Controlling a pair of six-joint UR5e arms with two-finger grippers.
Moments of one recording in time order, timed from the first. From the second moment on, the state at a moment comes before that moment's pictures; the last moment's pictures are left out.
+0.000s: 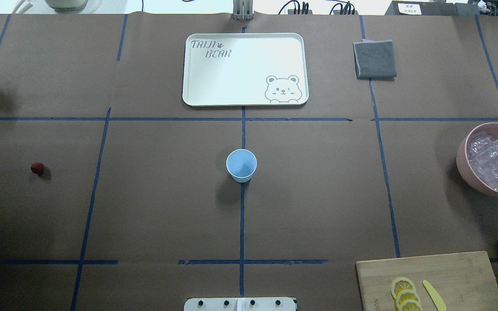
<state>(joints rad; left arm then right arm) -1.57 -1.54 -1.63 -1.54 -2.34 0.07 1.33 -1.71 1.84 -1.41 2.27 0.17</state>
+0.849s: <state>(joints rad) -1.57 -1.54 -1.63 -1.55 -2.34 0.07 1.22 -1.70 1.84 -1.41 2.23 0.14</state>
